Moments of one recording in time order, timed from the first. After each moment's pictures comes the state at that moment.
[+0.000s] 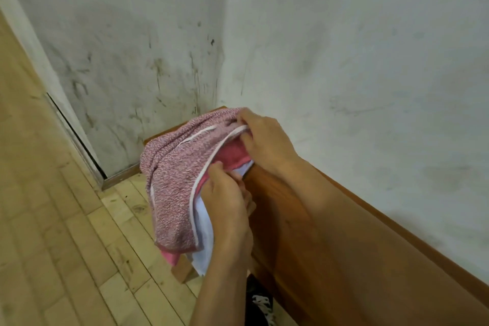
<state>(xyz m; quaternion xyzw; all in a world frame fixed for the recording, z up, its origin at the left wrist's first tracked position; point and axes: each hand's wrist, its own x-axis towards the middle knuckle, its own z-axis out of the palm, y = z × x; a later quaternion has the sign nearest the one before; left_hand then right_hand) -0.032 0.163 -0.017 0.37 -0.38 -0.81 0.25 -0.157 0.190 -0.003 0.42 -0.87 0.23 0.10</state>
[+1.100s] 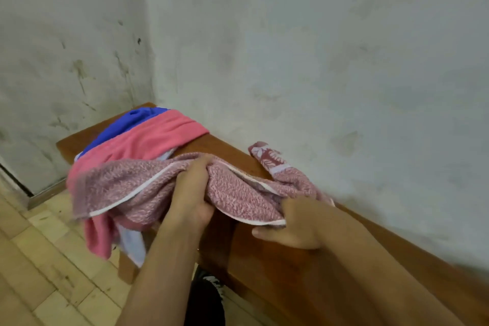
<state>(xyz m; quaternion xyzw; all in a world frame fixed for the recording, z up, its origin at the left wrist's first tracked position) -0.039 0.239 -0.009 0.29 -0.37 -0.88 0.03 -0.054 0.437 0.001 0.23 -0.95 0.00 -0.21</state>
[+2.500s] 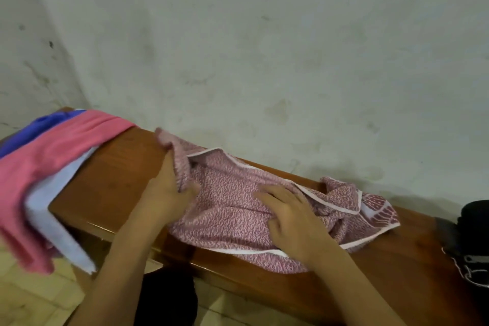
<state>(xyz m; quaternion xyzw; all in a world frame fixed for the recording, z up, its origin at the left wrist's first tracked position) -0.003 0.317 -0.008 0.10 -0.90 -0.43 -0.07 0.019 0.566 -0.059 0.20 -0.96 0.17 0.03</state>
